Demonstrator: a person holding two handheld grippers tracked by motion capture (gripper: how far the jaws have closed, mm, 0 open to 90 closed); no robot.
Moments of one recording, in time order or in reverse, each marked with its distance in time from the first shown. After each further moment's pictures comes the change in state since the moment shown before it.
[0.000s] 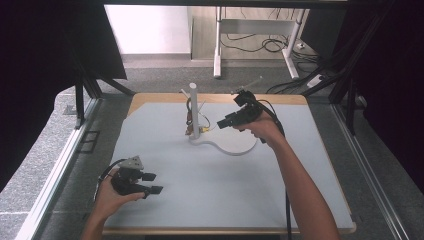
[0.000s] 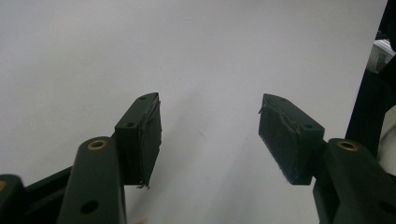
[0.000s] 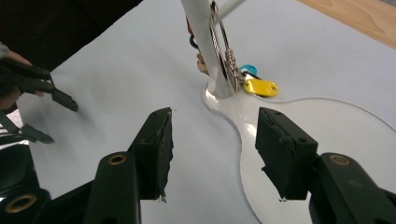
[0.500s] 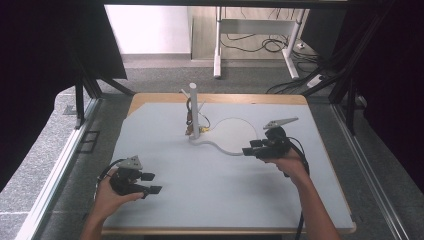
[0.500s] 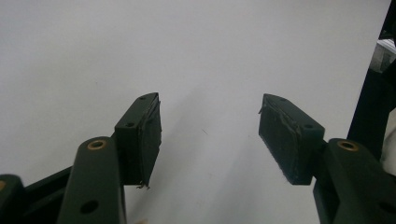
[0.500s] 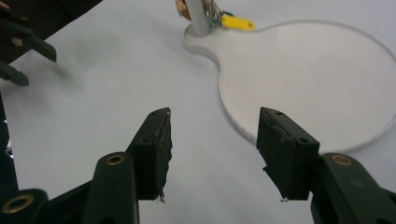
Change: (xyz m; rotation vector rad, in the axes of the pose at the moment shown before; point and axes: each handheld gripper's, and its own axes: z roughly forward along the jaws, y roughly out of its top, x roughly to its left) left arm 0.001 -0.001 -0.002 0.005 0.012 0.001; right arm -0.017 -0.127 -0.021 -0.133 -0.028 0.037
